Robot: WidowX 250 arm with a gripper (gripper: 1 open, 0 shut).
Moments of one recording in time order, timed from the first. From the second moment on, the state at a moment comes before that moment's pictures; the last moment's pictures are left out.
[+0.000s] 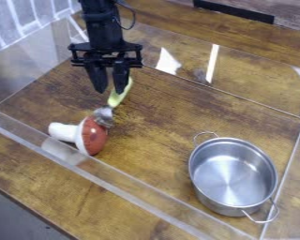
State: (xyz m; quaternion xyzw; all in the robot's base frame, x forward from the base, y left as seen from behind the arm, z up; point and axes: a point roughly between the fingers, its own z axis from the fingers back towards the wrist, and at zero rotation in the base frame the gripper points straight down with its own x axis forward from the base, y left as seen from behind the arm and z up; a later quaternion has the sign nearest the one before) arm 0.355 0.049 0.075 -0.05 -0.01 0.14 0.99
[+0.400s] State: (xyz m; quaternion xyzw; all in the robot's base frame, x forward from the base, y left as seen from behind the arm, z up) arm 0.366 0.049 0.102 -0.06 -0.04 0.13 0.99
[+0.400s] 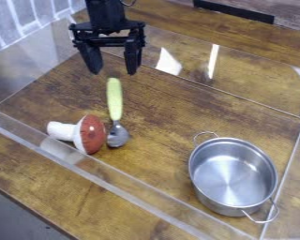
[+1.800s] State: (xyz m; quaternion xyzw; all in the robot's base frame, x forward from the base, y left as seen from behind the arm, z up) arm 0.366 0.049 0.044 -0.03 0.00 0.15 0.99
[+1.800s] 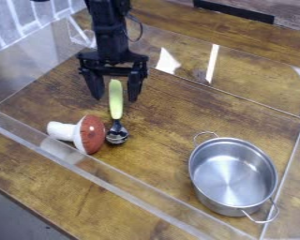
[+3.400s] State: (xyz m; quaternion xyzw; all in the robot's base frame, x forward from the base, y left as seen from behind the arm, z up) arm 0.391 0.028 0.143 -0.10 -0.03 0.09 0.99
